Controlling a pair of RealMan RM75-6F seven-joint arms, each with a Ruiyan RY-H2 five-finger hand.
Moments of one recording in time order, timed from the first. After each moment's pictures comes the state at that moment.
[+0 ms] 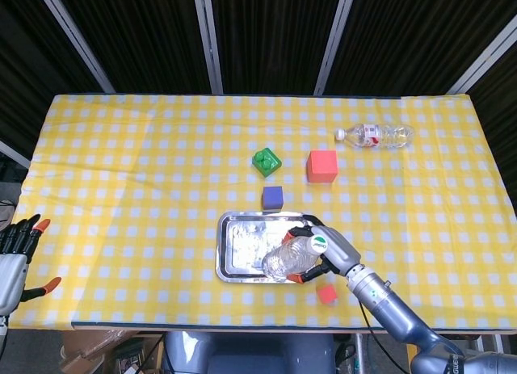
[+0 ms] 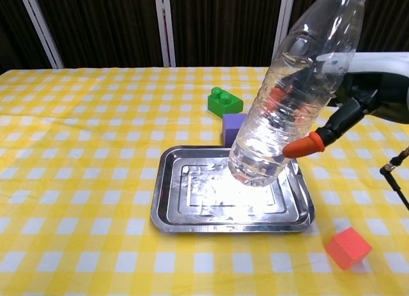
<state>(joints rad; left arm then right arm) -0.05 -1.09 -0.01 -1.71 1.51 1.48 0.09 0.60 -1.20 0.20 -2.02 -1.17 0.86 0.21</state>
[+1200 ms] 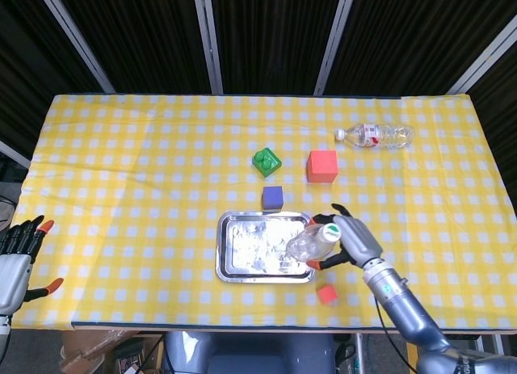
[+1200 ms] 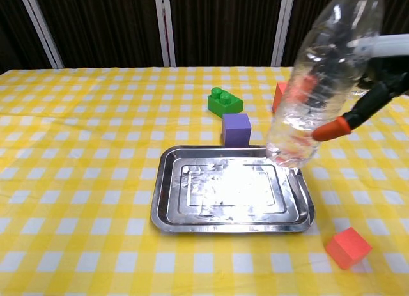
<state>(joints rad) -0.06 -1.10 0.00 -1.71 1.50 1.47 0.11 0.61 -1.08 0.18 -2.10 -0.95 0.97 0.03</state>
